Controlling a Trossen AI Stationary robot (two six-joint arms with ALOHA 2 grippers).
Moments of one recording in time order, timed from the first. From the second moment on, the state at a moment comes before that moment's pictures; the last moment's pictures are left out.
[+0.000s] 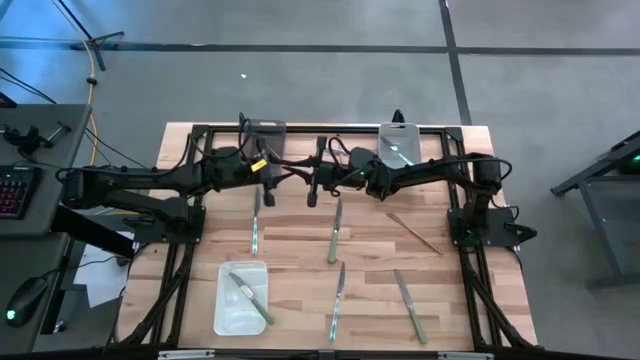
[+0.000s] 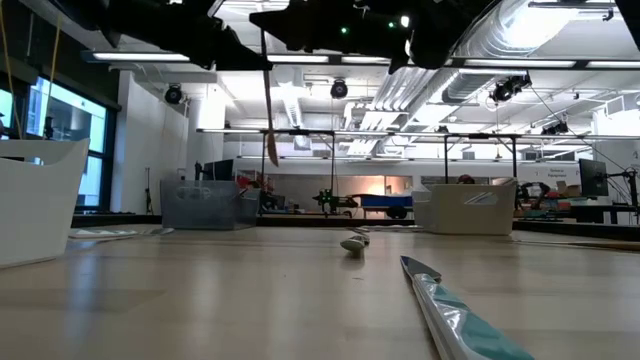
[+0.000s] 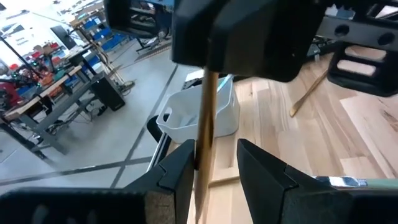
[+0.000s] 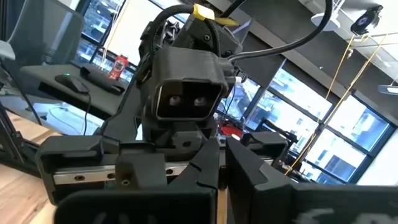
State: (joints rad) left arm 0.22 1.05 0.61 0.25 -0.08 0.45; right arm -0.14 1.87 1.18 0.92 -0.09 -0.54
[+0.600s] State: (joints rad) left arm 0.27 1.05 0.61 0.24 -0.16 0.61; right arm -0.13 1.86 1.18 0.88 0.03 -0.53
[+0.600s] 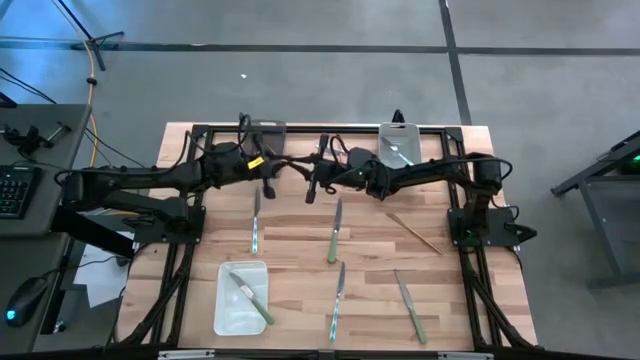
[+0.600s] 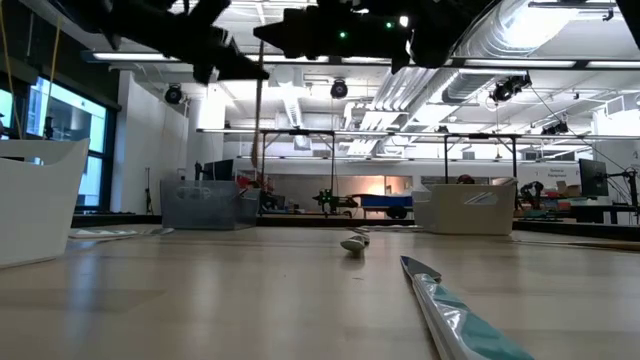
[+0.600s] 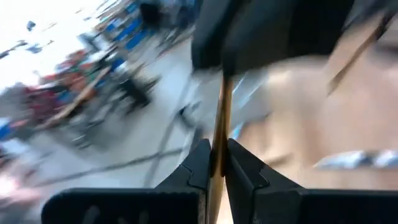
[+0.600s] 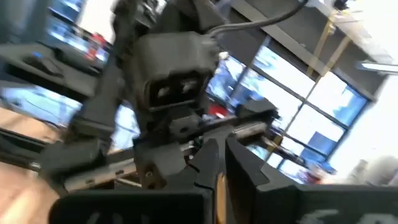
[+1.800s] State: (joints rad) left arm 0.61 1.11 0.36 0.39 -0.15 0.86; right arm -0.06 1.66 0.97 0.86 0.28 -0.55
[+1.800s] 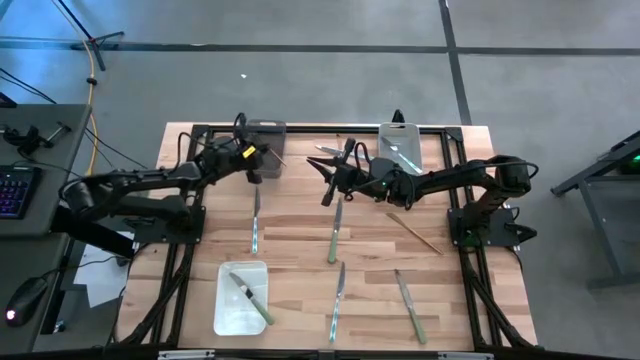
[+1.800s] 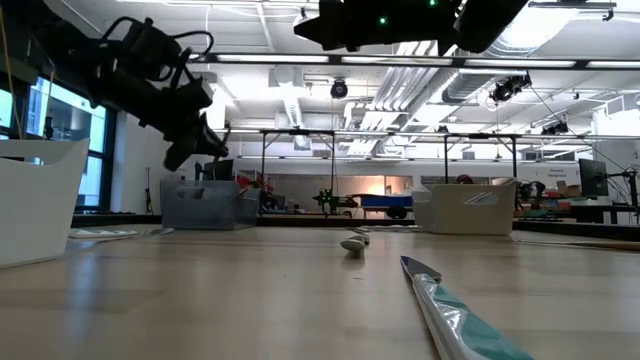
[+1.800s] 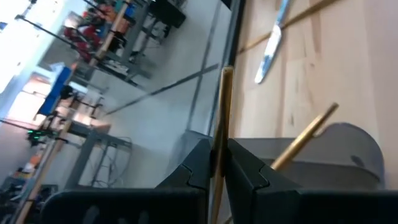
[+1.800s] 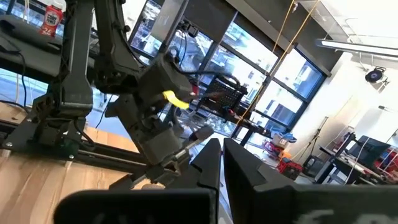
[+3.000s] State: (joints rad) left arm 0.56 1.11 0.36 0.42 -0.18 0.79; right arm -0.07 1.66 0.97 0.85 0.28 -0.56
